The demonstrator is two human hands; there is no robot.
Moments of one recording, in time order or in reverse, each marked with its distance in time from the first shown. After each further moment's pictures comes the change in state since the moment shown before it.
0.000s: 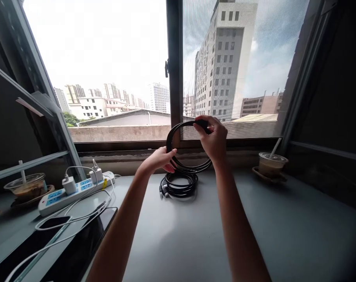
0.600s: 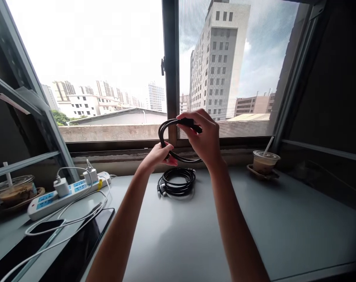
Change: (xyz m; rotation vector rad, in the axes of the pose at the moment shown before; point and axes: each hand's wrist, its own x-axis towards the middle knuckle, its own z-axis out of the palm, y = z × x) left_hand 0.001 0.003 0.003 -0.195 0.089 0.043; right_hand -0.001 -0.048 -0.003 -0.038 -0.165 -0.151
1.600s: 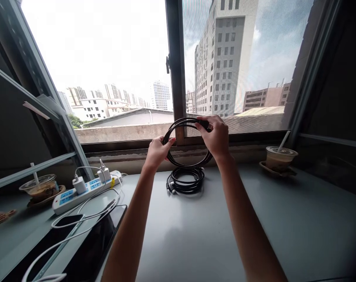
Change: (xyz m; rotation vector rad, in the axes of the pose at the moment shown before) left_hand 0.010 -0.014 -0.020 0.225 0.334 0.229; right_hand -0.012 0.051 0.015 -0.145 0.060 0.269
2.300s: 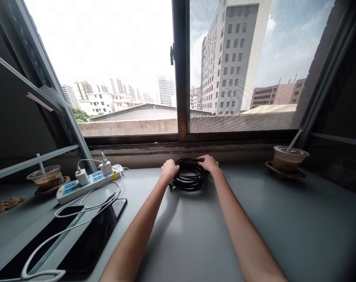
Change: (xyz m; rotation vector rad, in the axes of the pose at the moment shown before) left_hand 0.005 -0.095 0.077 0.677 -0.277 -0.375; right_hand -0.084 0.117 0.059 -0.310 -0.845 0.574
